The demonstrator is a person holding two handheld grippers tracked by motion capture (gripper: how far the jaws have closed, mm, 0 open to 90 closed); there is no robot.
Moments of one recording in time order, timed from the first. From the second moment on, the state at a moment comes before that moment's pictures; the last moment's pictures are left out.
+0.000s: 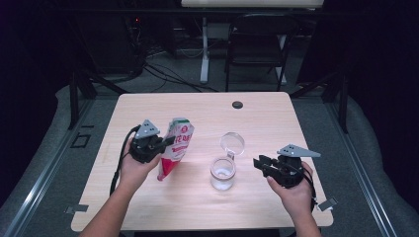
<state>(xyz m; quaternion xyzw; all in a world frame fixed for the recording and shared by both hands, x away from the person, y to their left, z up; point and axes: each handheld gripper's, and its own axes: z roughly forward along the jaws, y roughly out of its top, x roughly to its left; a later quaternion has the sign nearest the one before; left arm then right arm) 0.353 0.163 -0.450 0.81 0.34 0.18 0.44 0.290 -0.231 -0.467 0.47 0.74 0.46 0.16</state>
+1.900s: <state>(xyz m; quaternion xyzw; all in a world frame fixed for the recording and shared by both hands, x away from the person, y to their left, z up) 0.293 0.158 -0.509 0.81 0.33 0.14 0.47 0.342 -0.070 -0.495 0.27 0.87 0.40 0.07</state>
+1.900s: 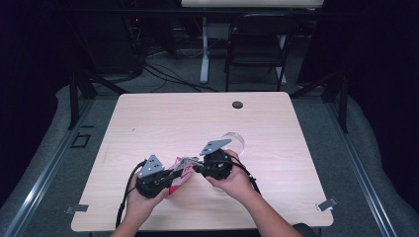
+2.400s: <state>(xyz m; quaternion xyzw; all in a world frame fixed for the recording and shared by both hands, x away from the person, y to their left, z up) 0.281 0.166 -0.506 0.80 0.33 0.15 0.48 0.341 -0.066 -0.489 0.27 0.87 0.42 0.05</state>
